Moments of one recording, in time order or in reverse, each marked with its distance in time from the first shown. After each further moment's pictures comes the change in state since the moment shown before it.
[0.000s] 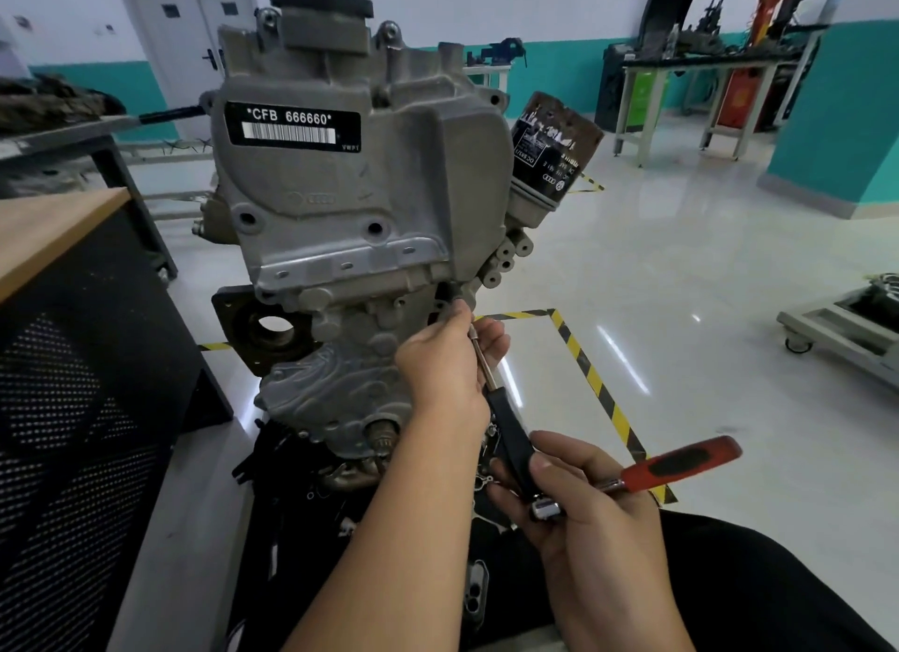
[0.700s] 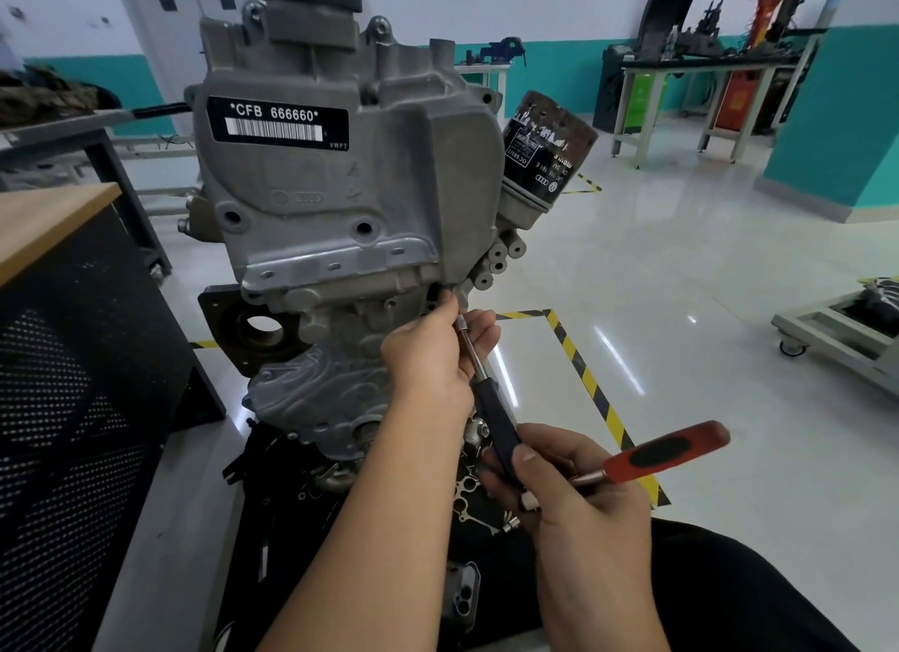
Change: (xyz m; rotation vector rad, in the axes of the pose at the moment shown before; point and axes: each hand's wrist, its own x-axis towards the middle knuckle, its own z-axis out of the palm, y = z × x) left_hand 0.004 0.014 0.004 -0.025 -0.026 -0.065; right_hand 0.005 0.002 0.008 -0.060 -0.015 -0.175
